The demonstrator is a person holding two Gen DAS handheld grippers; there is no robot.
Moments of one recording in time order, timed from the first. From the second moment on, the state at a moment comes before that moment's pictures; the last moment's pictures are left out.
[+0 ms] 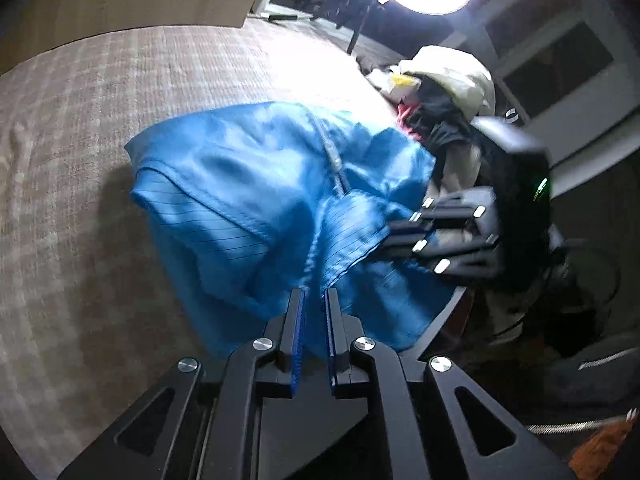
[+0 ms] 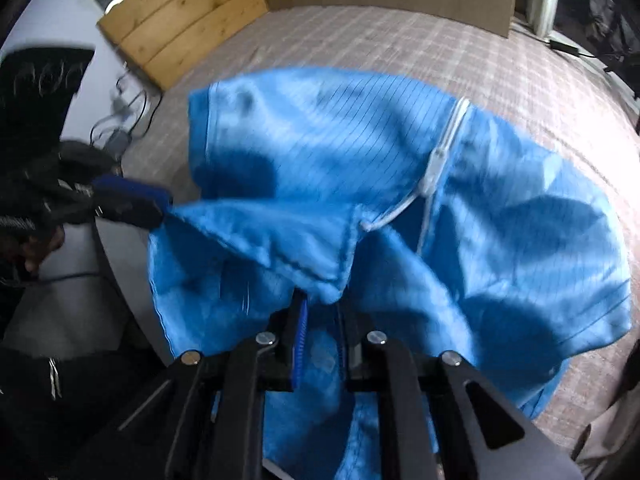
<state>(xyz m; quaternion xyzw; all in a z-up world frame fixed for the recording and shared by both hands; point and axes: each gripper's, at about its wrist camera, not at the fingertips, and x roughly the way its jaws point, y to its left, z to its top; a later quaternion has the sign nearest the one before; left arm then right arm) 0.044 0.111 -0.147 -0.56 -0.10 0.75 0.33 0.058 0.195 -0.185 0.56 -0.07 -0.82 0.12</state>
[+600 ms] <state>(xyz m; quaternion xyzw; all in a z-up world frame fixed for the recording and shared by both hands) 0.046 0.142 -0.178 -0.57 -0.05 0.71 0.41 0.027 0.186 -0.166 0.54 -0.08 -0.83 0.12</state>
